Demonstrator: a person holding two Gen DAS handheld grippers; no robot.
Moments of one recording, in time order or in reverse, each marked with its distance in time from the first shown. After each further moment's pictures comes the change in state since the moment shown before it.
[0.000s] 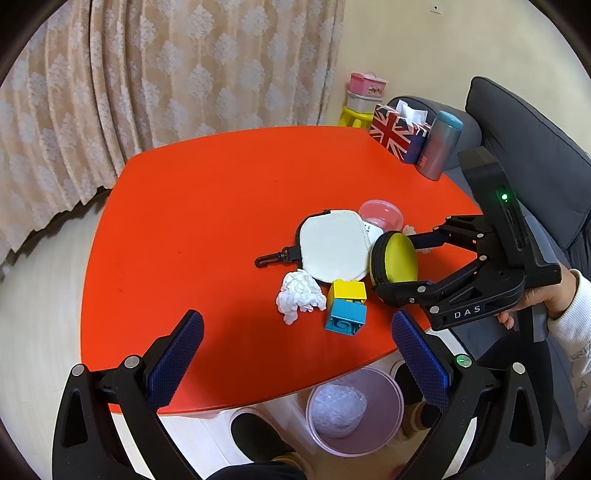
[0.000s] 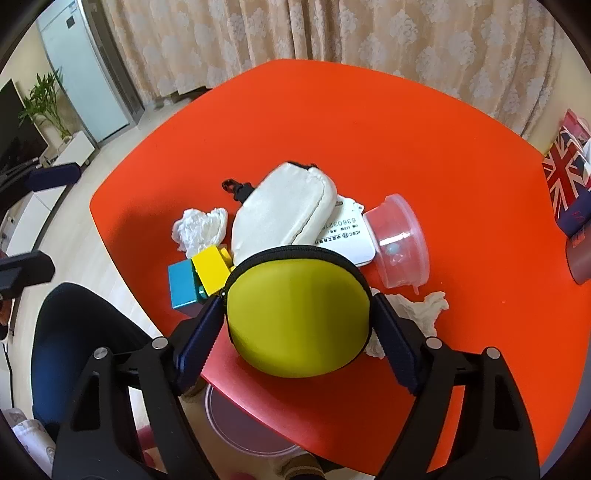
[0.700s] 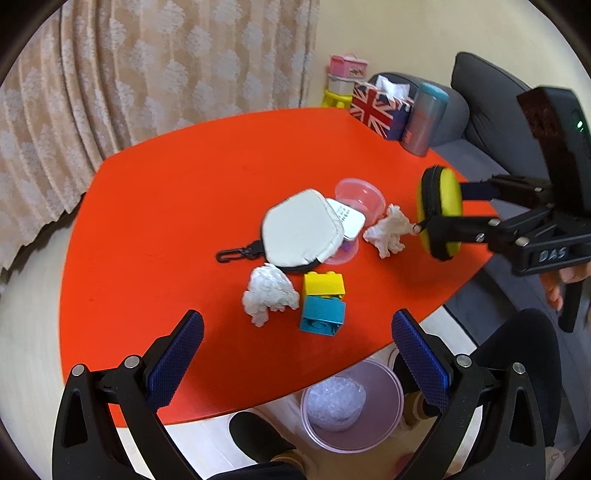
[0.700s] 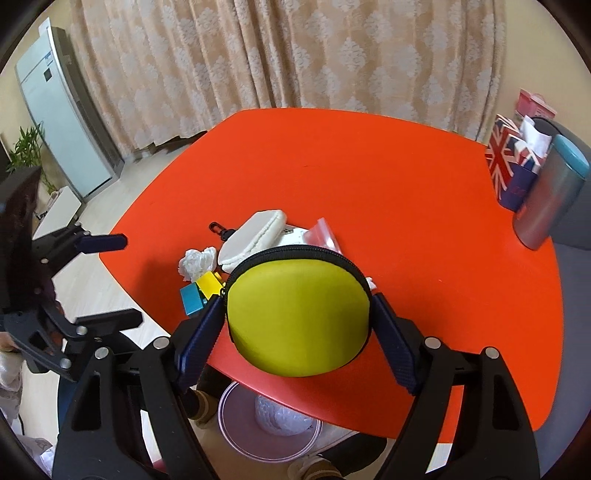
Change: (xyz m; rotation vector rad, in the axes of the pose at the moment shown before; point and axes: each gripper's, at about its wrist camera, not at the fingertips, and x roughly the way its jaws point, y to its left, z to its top) left arm 0.033 -0.026 0.002 0.077 0.062 -0.032; right arm -0.075 -0.026 -0.016 0.153 -0.141 -0.051
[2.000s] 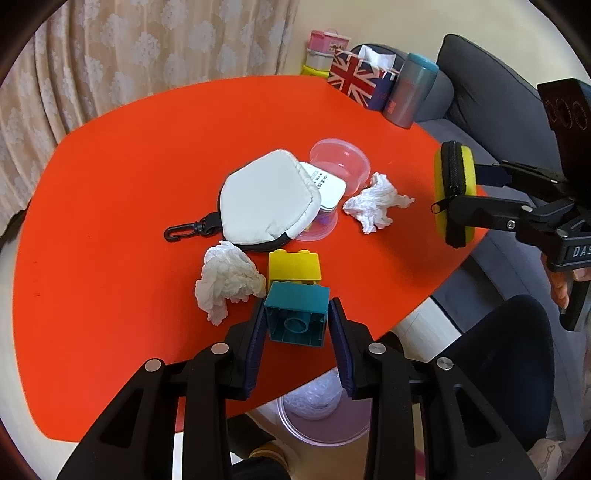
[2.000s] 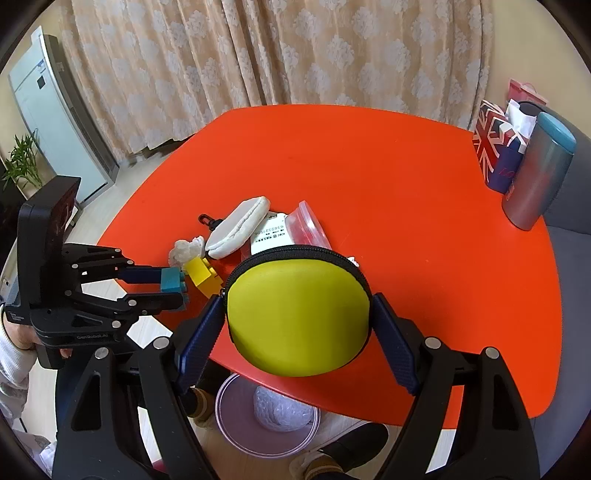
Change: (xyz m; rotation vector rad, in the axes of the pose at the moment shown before) left arm 0.038 -0.005 -0.002 0.001 0.082 -0.112; right arm -0.002 -0.009 -0.017 0.031 -0.001 -0.008
